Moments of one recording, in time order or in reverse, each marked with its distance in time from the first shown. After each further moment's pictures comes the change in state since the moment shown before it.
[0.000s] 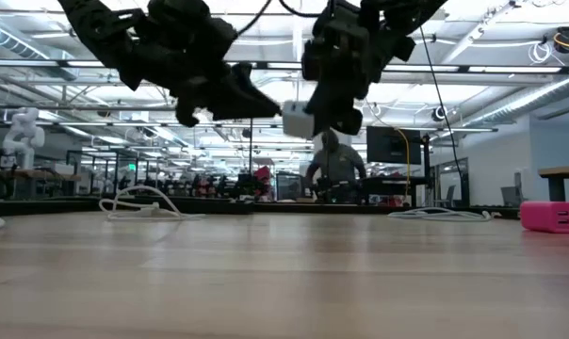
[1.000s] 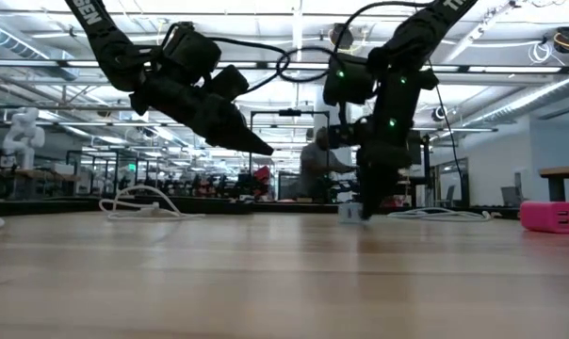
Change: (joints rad) left arm 0.155 0.120 -0.004 -0.004 0.071 -0.437; right arm 0.071 0.093 -0.207 -0.022 0.537 -0.194
